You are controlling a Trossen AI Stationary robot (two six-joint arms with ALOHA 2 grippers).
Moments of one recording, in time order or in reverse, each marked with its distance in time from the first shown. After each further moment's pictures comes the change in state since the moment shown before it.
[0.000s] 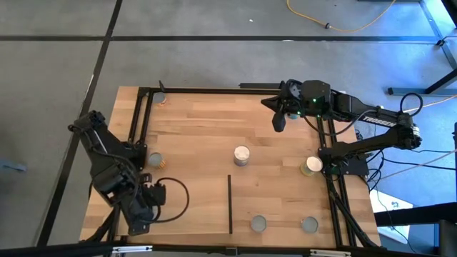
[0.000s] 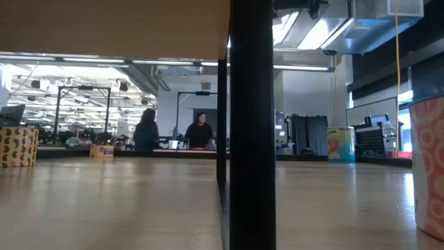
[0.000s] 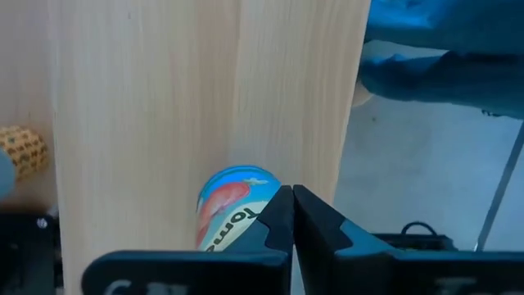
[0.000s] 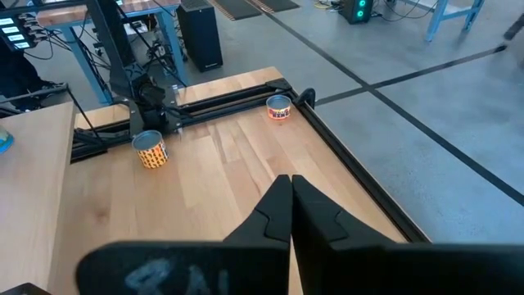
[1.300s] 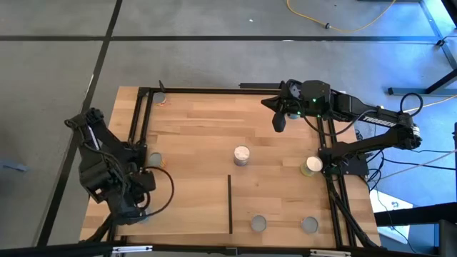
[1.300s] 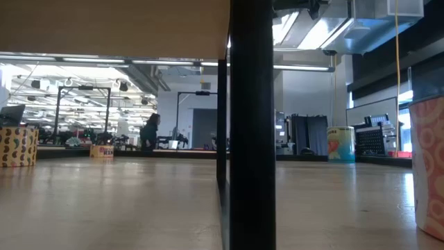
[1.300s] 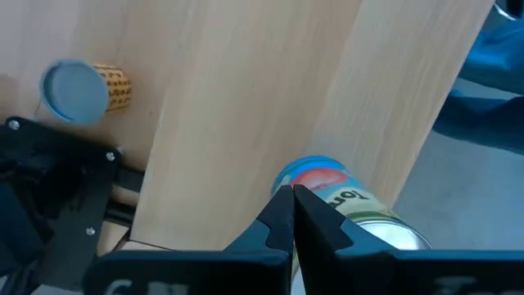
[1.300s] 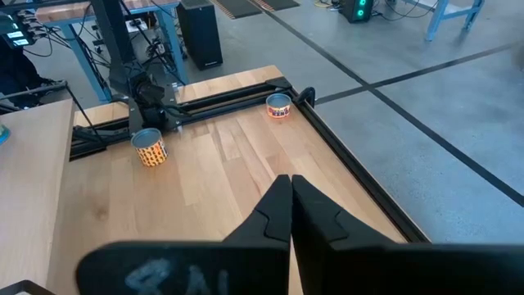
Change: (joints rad) left arm -0.068 -0.055 -0.006 -0.189 -0.113 -0.268; right arm 0.000 0.000 0.000 -0.005 0.000 -0.006
